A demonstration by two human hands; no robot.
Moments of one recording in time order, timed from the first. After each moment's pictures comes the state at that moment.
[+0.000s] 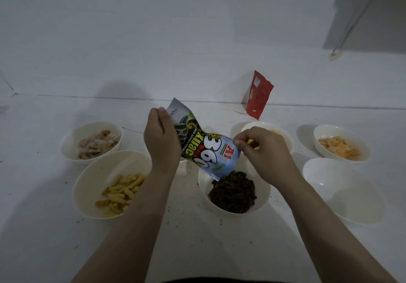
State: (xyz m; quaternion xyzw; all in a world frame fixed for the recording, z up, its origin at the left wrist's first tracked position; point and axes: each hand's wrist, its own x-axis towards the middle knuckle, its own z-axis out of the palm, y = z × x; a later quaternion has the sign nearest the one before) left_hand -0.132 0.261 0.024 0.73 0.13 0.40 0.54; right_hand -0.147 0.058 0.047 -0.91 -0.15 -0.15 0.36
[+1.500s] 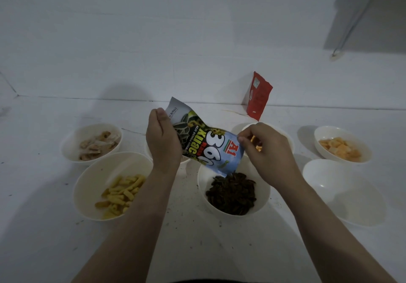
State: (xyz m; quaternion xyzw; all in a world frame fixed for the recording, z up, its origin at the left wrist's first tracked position) left_hand -0.131 0.255 0.028 0.71 0.14 0.37 0.58; right_hand -0.147 0.052 0.046 -0.90 -0.18 -0.17 0.35
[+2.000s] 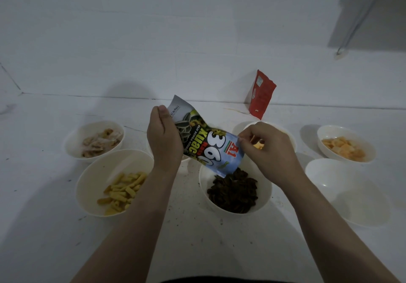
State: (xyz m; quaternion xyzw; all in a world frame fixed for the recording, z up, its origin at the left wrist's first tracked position) left_hand -0.133 0.257 0.028 0.71 0.14 0.38 0.58; right_hand -0.149 0.053 0.050 -0.90 -0.18 -0.16 0.37
